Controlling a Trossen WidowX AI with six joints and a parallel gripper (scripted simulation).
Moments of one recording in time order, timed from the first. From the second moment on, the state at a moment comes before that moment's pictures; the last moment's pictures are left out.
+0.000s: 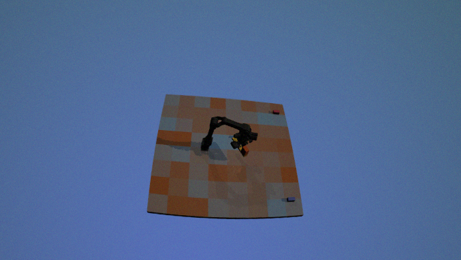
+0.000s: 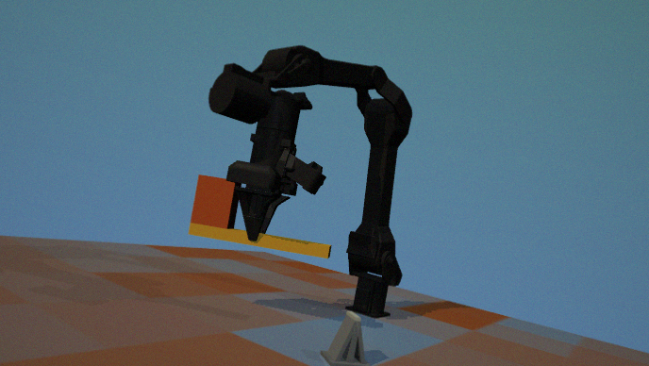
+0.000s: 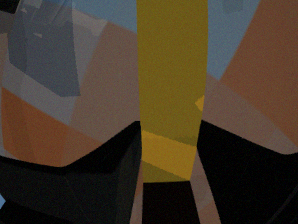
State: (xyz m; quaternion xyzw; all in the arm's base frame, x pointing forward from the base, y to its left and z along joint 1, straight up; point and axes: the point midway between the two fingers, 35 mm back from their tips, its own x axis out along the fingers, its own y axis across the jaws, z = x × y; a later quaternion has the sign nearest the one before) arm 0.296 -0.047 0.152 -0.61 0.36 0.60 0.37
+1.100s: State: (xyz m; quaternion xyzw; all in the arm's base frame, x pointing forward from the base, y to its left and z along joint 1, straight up) arm 0.310 0.074 0.154 -0.65 0.29 0.64 0.29
